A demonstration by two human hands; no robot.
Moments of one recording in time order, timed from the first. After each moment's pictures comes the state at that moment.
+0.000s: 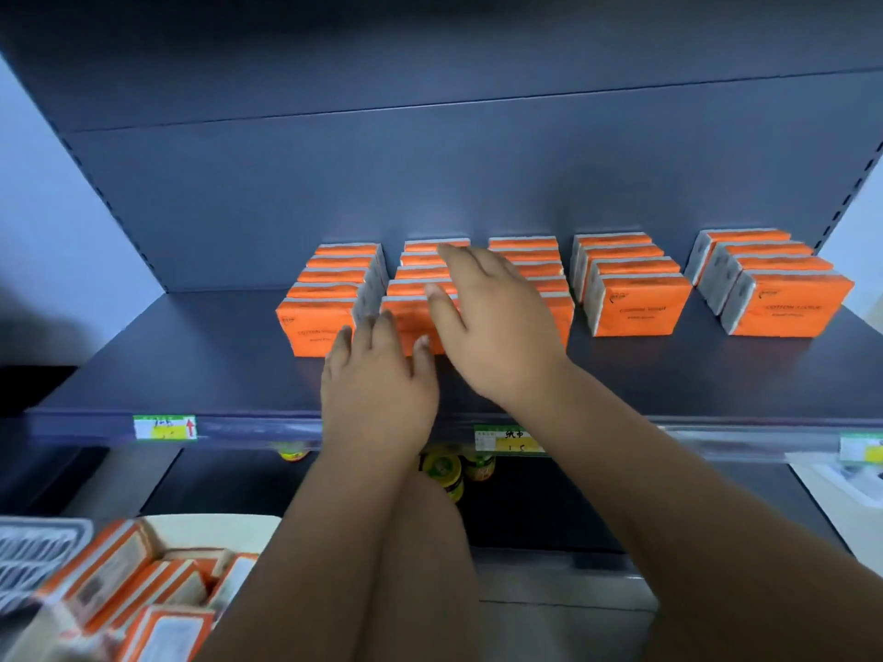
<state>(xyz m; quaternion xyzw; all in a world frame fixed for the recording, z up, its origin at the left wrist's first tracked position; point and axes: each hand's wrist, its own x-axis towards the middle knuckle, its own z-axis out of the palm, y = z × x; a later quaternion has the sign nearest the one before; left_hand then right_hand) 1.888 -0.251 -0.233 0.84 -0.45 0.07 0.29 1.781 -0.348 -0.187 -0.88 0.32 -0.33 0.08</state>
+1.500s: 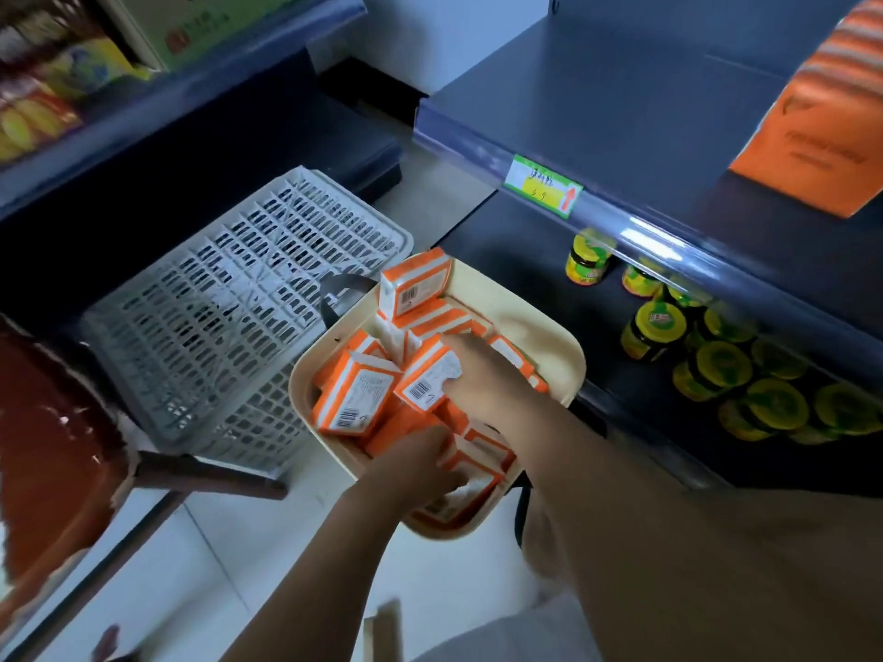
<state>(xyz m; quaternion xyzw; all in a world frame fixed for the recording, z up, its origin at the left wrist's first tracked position) 1.989 0.083 -0.466 0.90 -0.18 -0.37 0.14 2.010 -0.073 -0.428 -0.89 0.13 0.18 0.40</state>
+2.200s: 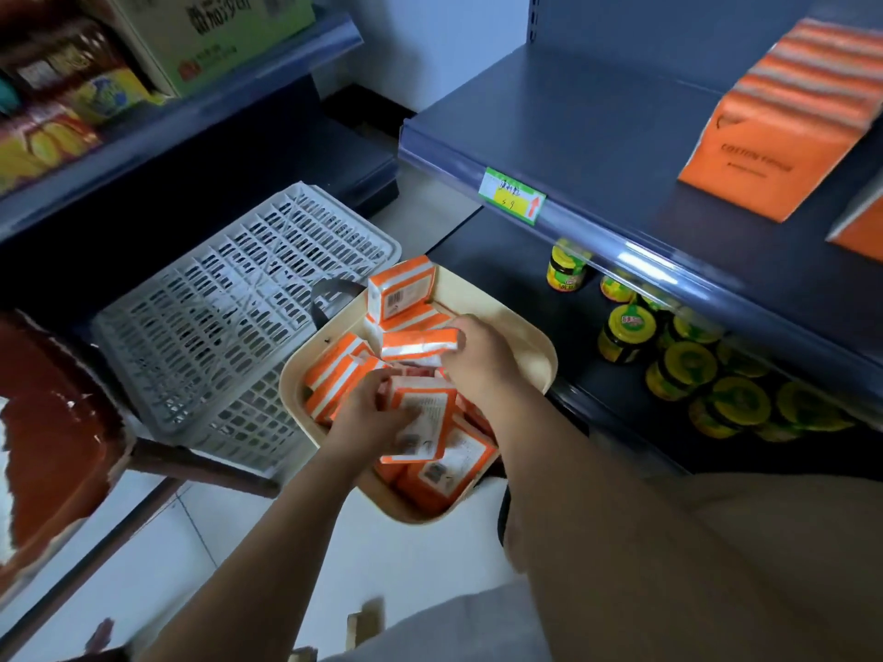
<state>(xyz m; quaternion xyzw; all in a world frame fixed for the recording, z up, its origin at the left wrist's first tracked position) 1.997 0.086 -0.425 0.81 0.07 -0.26 0.52 2.003 -0.094 -0.412 -0.85 0.20 0.05 0.48</state>
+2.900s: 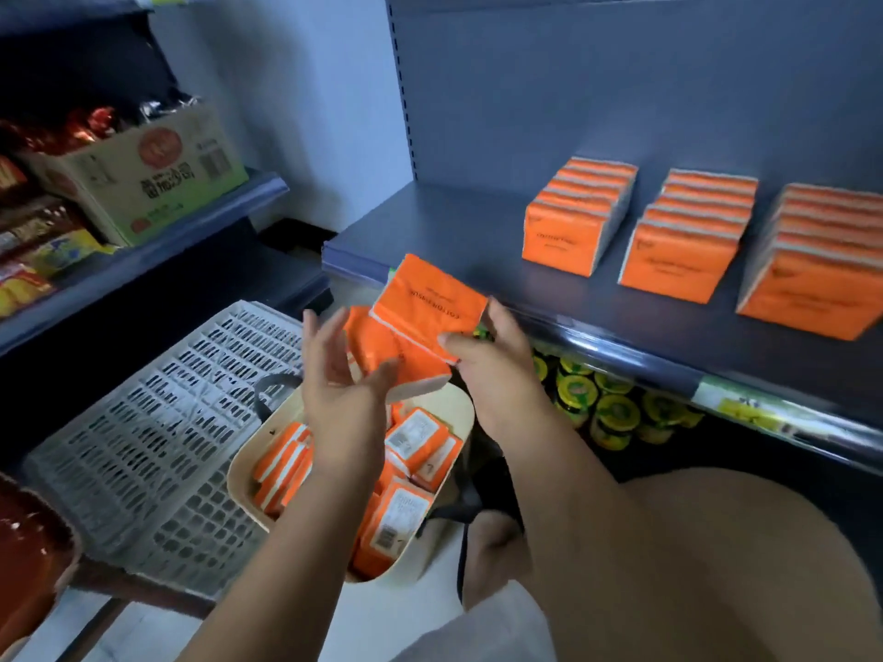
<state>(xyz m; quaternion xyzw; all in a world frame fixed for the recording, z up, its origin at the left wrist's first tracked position) 1.955 -0.018 -0.304 0.60 -0.08 0.04 0.80 1.928 -0.158 -0.309 -0.51 0.22 -0.22 0.80</state>
